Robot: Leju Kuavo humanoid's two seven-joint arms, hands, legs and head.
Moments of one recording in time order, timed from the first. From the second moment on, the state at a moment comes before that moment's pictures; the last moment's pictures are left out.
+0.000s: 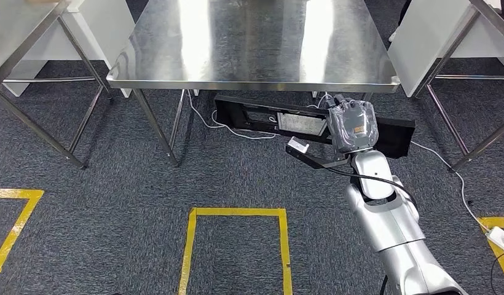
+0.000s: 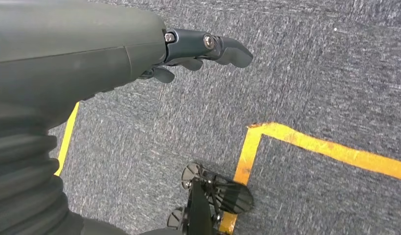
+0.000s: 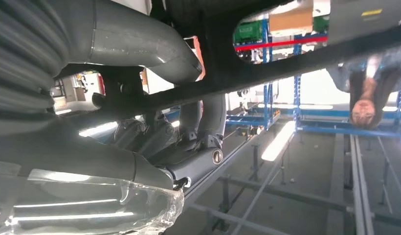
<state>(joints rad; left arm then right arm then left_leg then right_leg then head) -0.07 -0.04 0.28 -0.21 0.07 0.34 -0.39 -0.59 -0.14 0.42 -1.19 1.50 -0.49 -0.06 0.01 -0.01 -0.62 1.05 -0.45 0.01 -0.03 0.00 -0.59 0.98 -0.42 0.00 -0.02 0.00</state>
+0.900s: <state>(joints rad) -0.06 -0.05 0.31 -0.21 0.09 0.33 -0.41 -0.79 -0.12 0.43 -0.89 1.39 -0.55 -0.13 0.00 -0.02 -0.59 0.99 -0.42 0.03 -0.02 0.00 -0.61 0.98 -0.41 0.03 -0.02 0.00</state>
